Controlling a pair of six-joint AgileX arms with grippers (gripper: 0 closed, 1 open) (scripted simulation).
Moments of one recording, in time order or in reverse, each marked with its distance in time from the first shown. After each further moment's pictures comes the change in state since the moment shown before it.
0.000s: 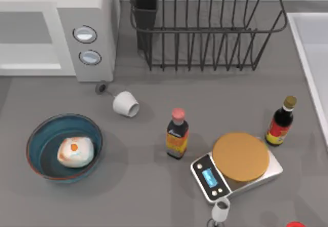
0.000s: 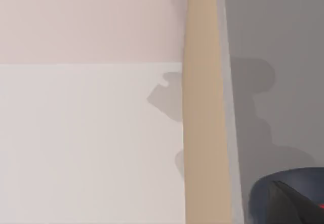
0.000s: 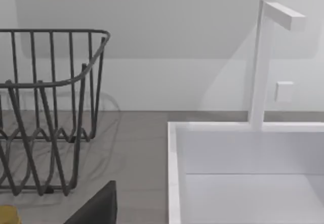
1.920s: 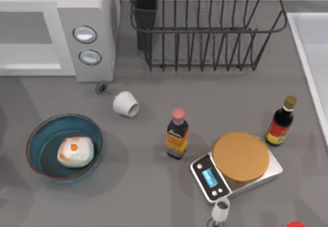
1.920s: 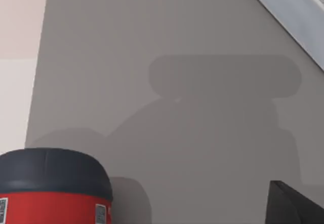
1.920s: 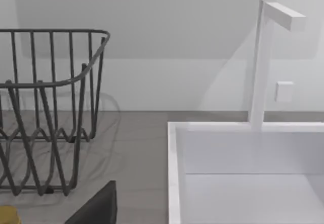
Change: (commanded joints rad) left arm -0.233 -0.342 -0.564 0.377 -0.122 -0.244; right arm 0.000 0.000 0.000 0.000 0.000 0.000
